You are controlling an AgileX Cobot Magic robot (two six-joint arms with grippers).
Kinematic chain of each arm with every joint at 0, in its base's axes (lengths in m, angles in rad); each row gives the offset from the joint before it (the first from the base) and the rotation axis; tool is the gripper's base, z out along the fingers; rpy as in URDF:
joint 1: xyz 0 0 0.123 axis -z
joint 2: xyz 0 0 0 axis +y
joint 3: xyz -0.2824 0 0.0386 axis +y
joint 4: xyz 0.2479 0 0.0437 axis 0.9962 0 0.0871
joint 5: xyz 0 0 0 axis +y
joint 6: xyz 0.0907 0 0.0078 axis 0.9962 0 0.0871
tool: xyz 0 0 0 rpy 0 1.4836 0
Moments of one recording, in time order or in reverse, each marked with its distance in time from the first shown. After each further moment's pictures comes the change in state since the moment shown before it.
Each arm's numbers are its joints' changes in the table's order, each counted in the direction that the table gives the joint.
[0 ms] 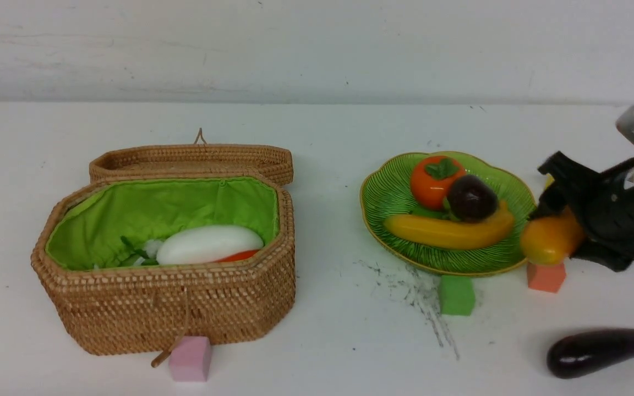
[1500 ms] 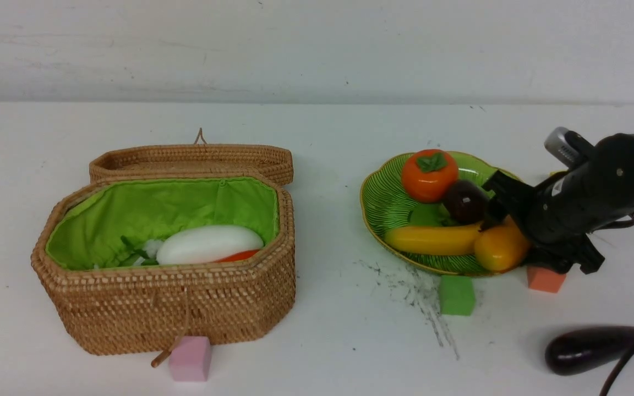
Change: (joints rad) right arm -0.008 0.275 -0.130 0.066 -0.032 -0.091; left arm 0.000 0.000 0.000 0.000 0.000 0.000
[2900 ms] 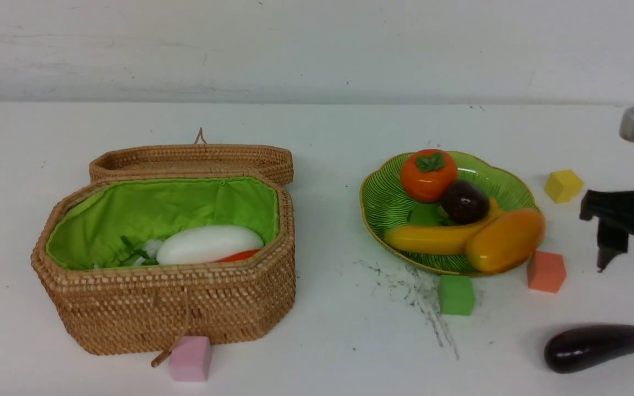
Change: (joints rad) right arm 0.000 -0.369 0.018 -0.270 0.629 -0.166; left arm 0.000 0.000 0.000 0.000 0.000 0.000
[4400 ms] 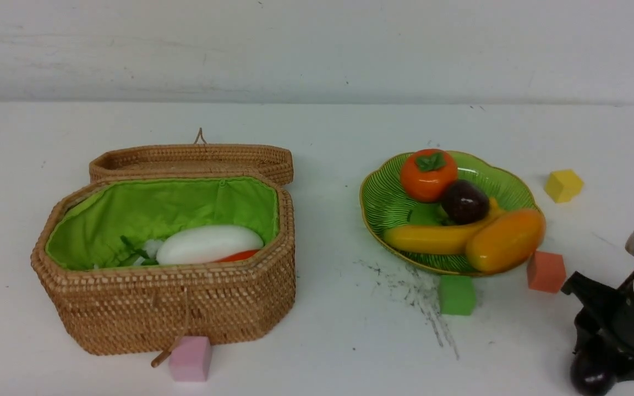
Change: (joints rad) right arm 0.119 0.207 0.306 0.127 -0.449 0.258; left arm 0.000 0.000 0.000 0.000 0.000 0.000
